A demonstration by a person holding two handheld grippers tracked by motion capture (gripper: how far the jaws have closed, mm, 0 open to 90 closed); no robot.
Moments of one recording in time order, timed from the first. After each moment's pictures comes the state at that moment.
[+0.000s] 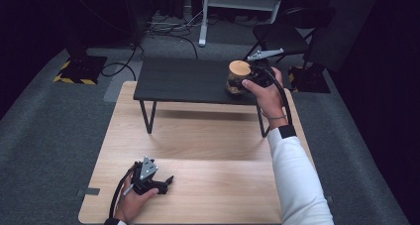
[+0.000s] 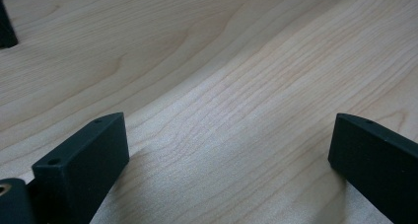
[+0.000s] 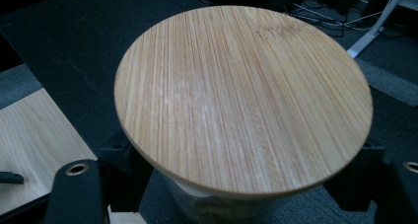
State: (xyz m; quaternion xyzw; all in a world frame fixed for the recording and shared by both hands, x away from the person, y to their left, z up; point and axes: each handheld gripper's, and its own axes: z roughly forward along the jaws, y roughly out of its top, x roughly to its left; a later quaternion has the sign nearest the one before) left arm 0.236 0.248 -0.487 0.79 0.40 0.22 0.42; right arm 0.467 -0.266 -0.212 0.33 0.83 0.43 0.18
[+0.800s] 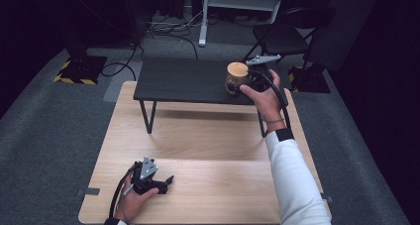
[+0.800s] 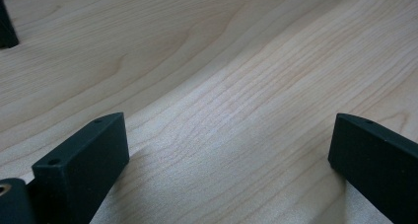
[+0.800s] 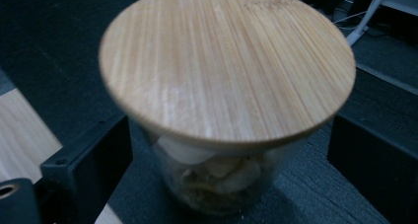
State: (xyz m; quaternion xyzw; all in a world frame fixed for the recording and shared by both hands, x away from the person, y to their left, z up) left arm 0.236 0.248 -0.487 0.79 0.40 0.22 0.42; right arm 0.462 -0.264 -0.230 0.33 0.82 0.42 0.19
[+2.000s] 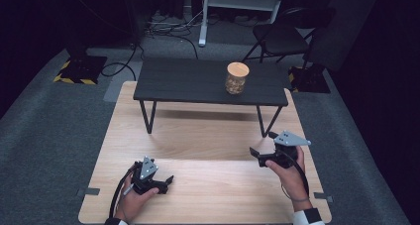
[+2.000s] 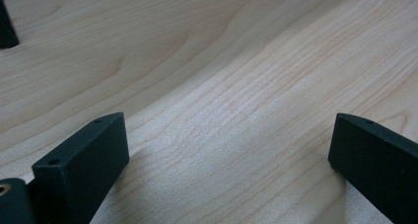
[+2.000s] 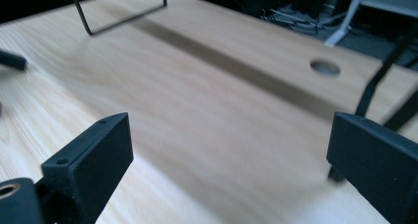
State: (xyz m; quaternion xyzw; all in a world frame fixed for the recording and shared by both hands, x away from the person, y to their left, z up) left arm 0.236 0.248 -0.488 0.78 0.40 0.22 0.42; right arm 0.282 -0.354 -0.389 0.34 0.78 0.46 0.23
